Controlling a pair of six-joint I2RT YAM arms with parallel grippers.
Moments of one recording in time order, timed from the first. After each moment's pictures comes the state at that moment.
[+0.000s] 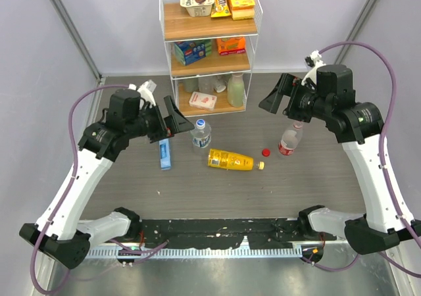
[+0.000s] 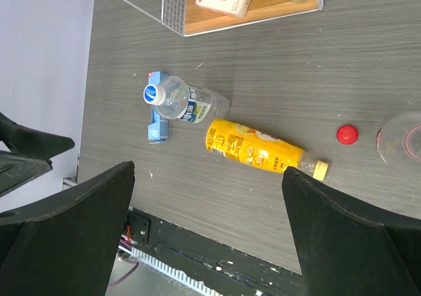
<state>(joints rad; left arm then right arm) -0.46 1.09 1.34 -0.81 0.32 -0.73 0.31 1.19 1.66 -1.02 -0.21 0.52</state>
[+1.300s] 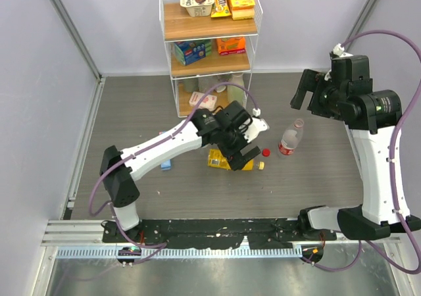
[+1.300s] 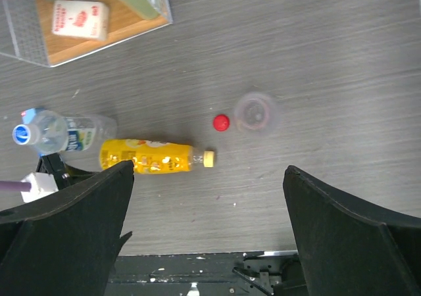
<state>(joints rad) -0.98 1.78 1.77 -0.97 0.17 0.09 0.21 1.30 1.95 -1.35 0.10 0.39</state>
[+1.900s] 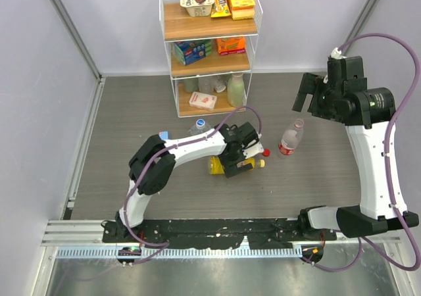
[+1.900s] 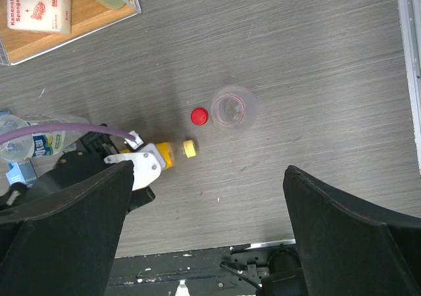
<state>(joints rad) -1.00 2.04 1.63 -0.85 -0.07 0.26 0.17 1.30 1.88 -1.36 0.16 0.37</state>
